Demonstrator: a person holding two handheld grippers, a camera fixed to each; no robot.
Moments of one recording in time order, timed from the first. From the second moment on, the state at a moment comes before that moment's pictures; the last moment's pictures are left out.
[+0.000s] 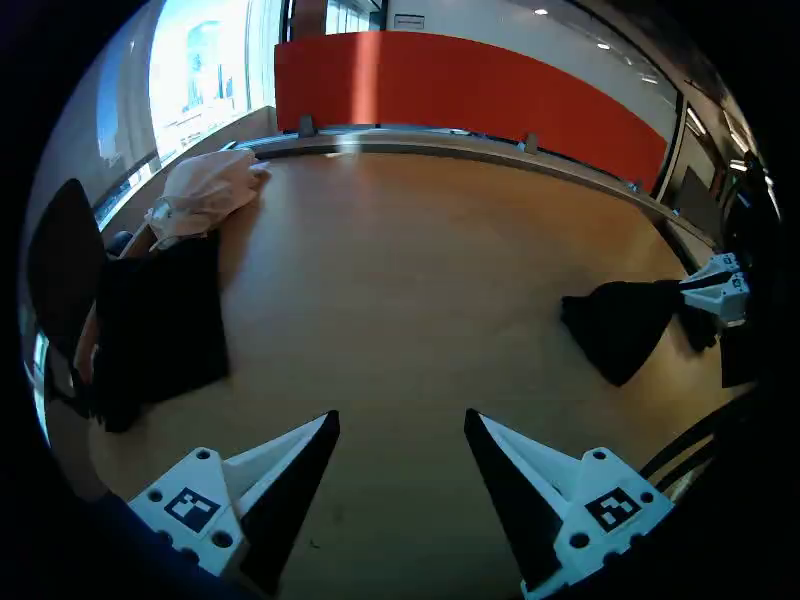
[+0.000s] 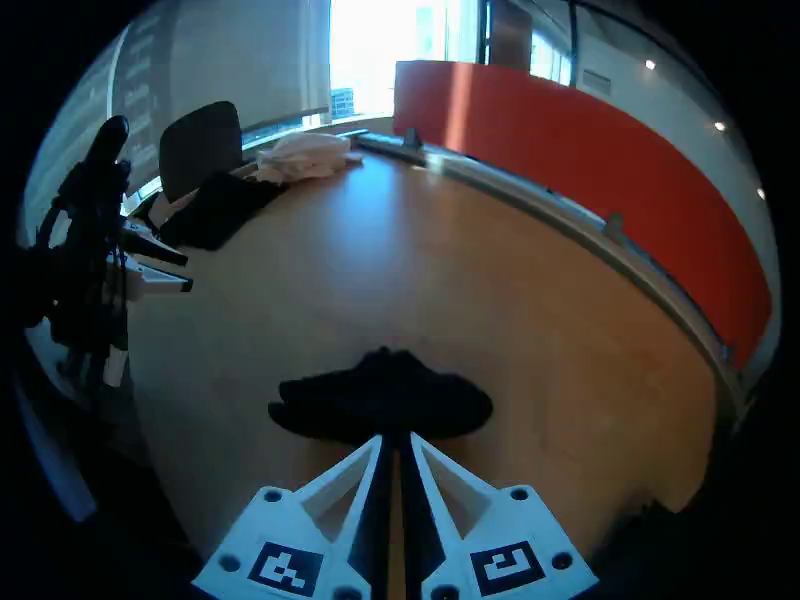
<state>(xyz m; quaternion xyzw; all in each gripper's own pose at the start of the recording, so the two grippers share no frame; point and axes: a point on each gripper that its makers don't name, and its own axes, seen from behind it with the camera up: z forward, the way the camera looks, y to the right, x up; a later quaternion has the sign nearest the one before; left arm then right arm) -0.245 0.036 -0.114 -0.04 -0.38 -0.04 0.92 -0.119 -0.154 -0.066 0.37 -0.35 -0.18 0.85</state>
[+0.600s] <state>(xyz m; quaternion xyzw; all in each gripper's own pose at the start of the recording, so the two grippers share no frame) -0.232 0.047 -0.105 -0.05 -0.37 -0.04 0.93 -0.048 -0.153 -0.038 0.36 -0.29 -0.17 0.87</state>
